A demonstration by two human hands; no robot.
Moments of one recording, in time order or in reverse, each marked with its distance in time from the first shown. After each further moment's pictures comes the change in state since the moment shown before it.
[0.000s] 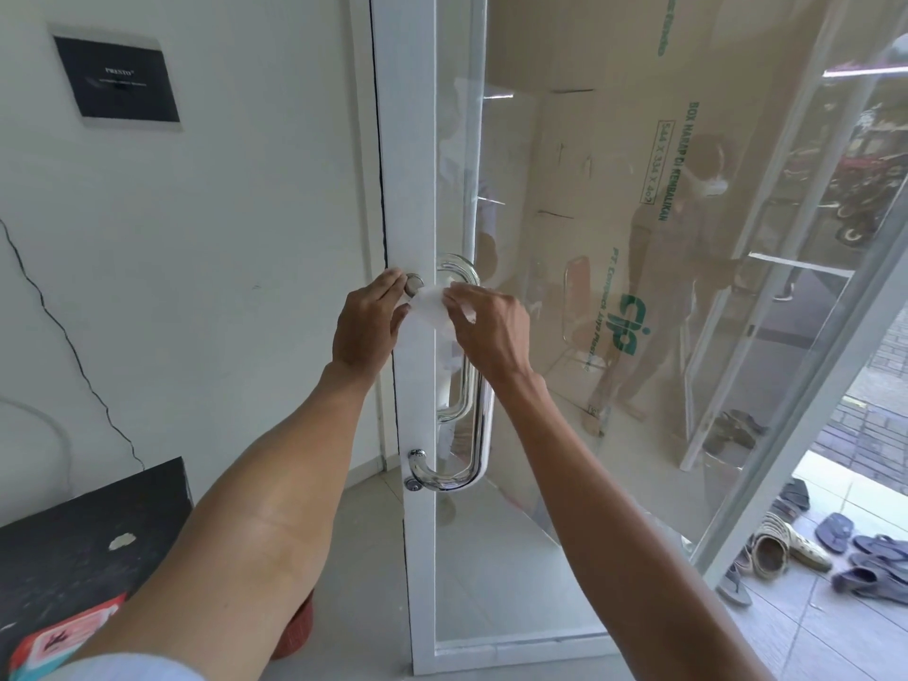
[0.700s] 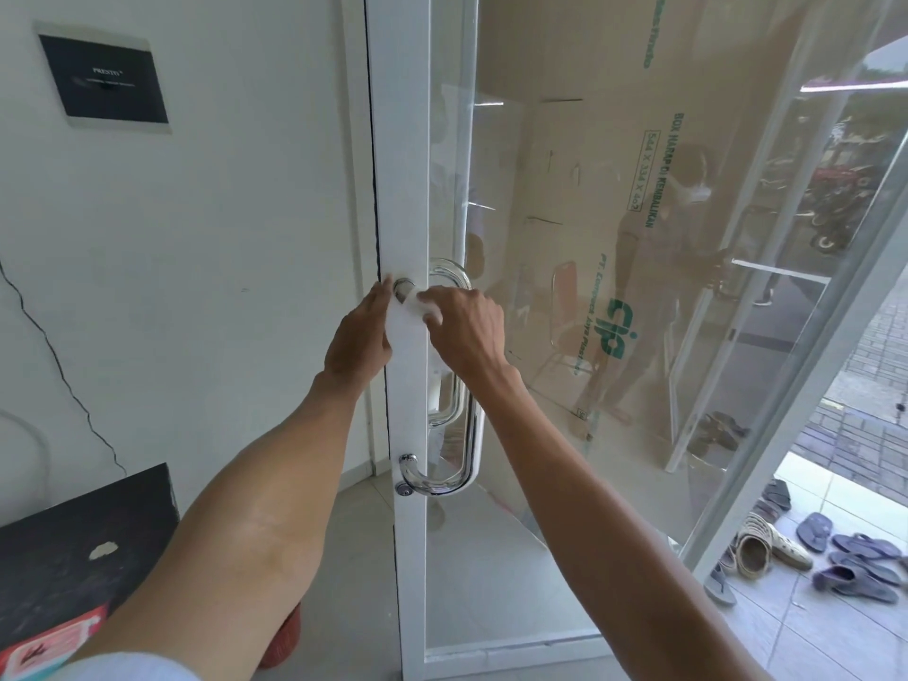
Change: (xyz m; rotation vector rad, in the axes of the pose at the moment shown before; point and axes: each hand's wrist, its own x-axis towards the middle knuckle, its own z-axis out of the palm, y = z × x) left_hand -0.008 0.007 -0.003 -0.109 -0.193 -0.226; right_hand 0.010 -0.030 -0.005 -0.241 -0.281 0.007
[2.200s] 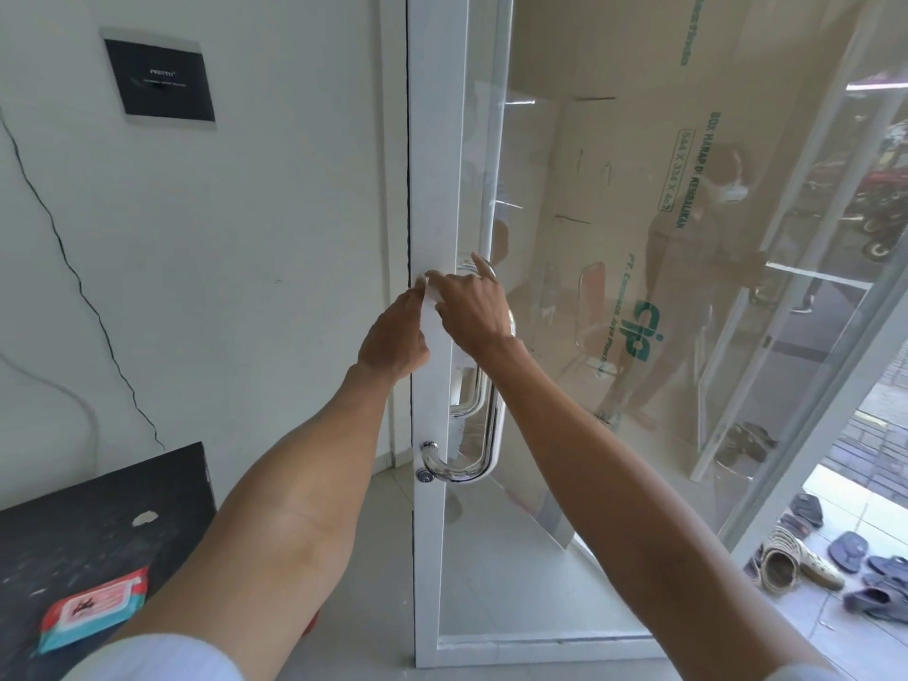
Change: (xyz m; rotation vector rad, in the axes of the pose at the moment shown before) left_hand -0.016 0.025 -0.017 -0.041 -0.113 -0.055; right_hand 0.020 -0.007 0.020 -0.195 -0.012 -0.239
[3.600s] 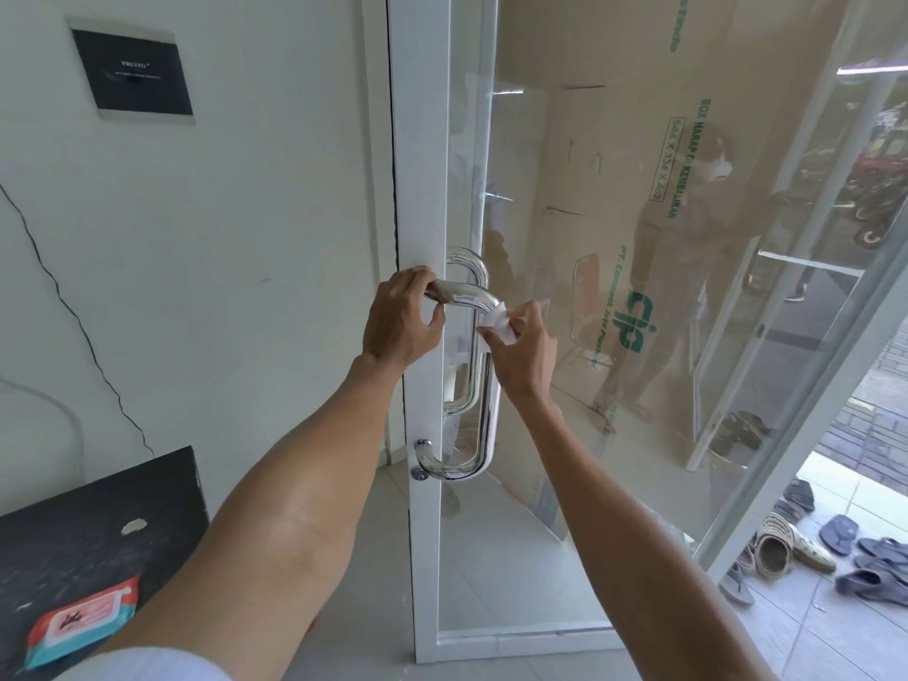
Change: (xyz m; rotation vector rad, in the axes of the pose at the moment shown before) left_hand 0.020 0.009 0.010 -0.003 0.362 0.266; right_hand -0.076 0.041 0.028 0.728 0.215 0.738
